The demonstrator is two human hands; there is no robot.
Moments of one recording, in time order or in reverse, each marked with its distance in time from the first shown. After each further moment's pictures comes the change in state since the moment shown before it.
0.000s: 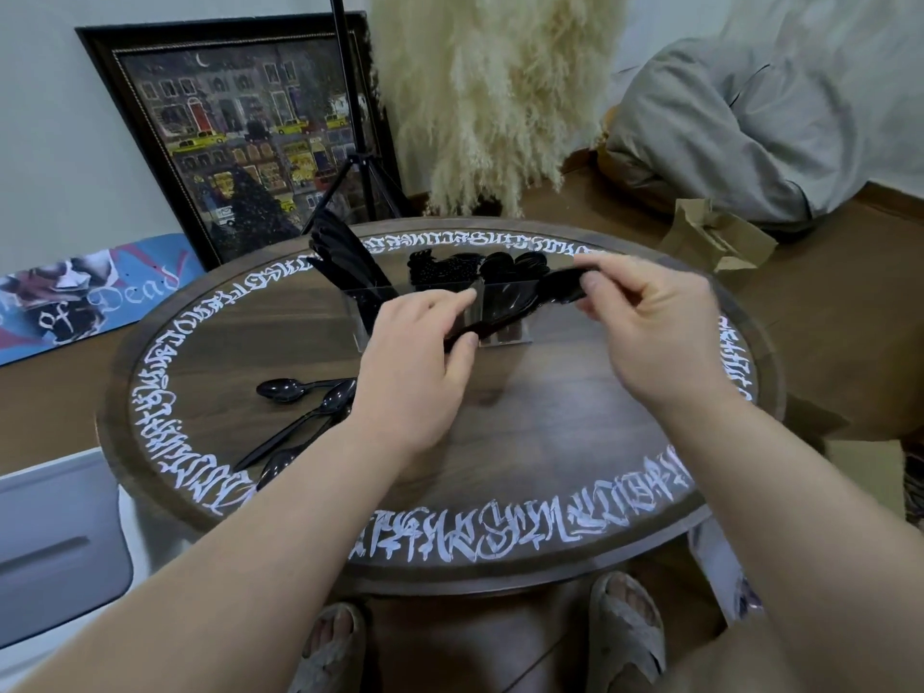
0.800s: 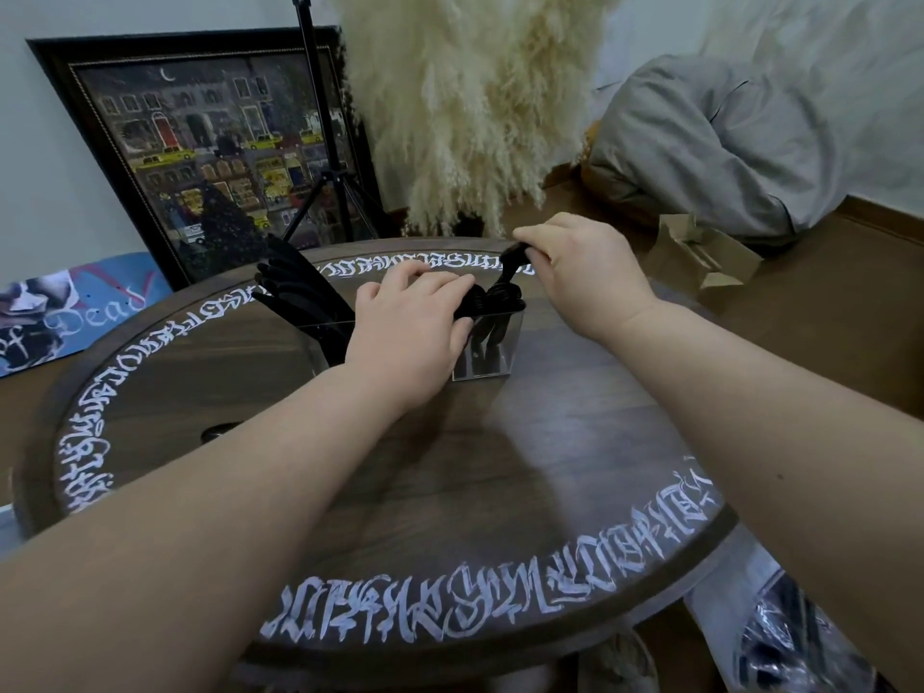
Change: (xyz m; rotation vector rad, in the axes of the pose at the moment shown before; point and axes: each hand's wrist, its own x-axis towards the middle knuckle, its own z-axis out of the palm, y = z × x) left_hand 0.083 -0.006 0.032 0.385 -0.135 0.068; right_hand 0.102 0.052 0.032 -0.581 -0.282 -0.310
